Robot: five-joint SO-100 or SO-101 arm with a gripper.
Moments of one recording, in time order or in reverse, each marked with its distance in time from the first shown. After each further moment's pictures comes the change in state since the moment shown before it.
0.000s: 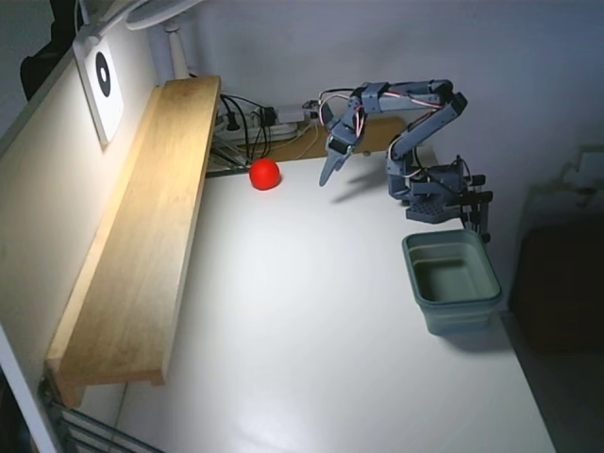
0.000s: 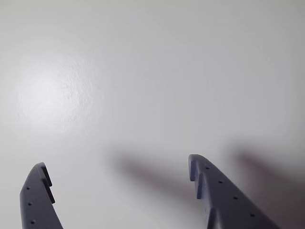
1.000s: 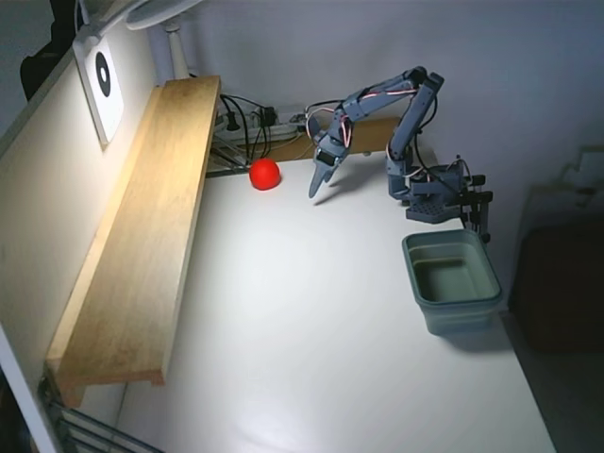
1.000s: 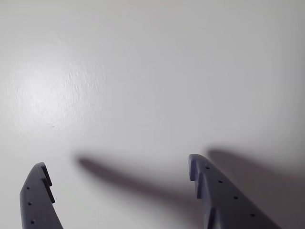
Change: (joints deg) arm -0.2 -24.5 -4.7 -18.5 0.0
